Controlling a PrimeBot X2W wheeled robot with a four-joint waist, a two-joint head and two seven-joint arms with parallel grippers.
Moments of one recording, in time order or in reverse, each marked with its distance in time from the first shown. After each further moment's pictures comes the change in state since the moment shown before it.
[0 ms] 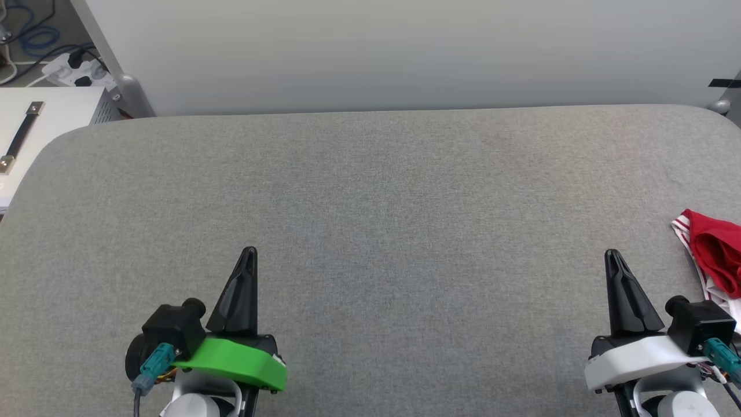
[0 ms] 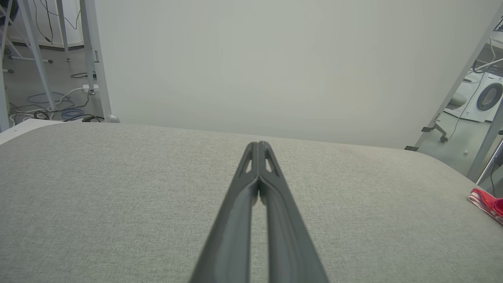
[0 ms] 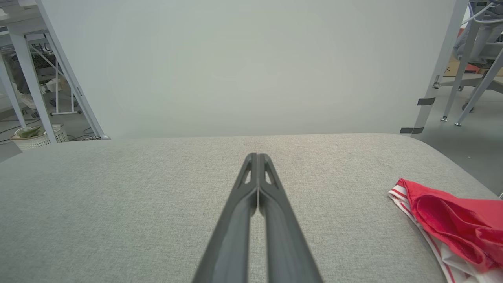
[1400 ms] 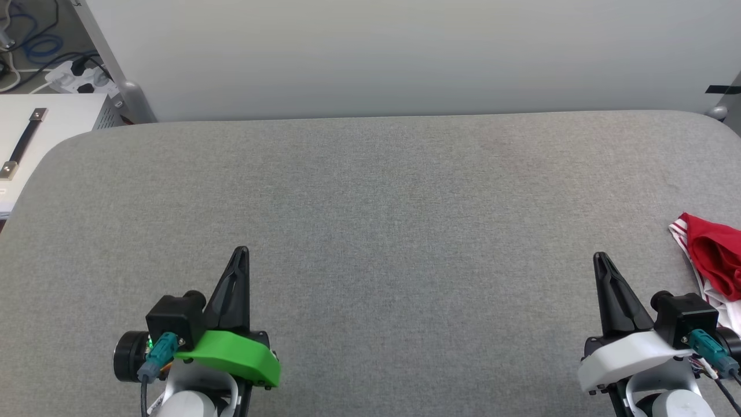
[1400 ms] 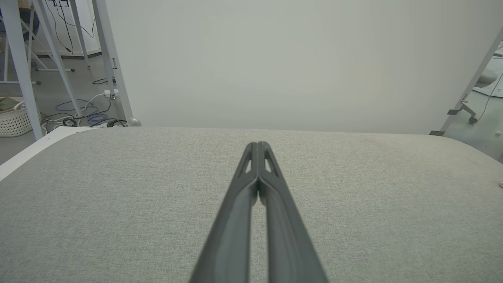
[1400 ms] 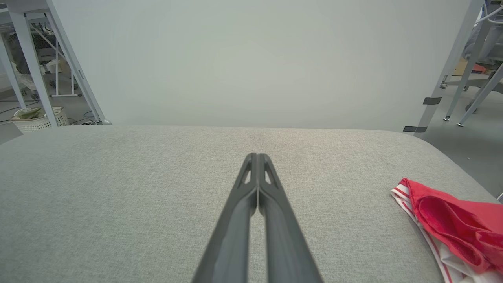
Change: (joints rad) left arm 0.000 0.000 0.023 -0.030 0.087 0.039 0.084; right arm 0.000 0.008 0.011 -0.019 -0.044 0.000 0.078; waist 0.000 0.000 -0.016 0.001
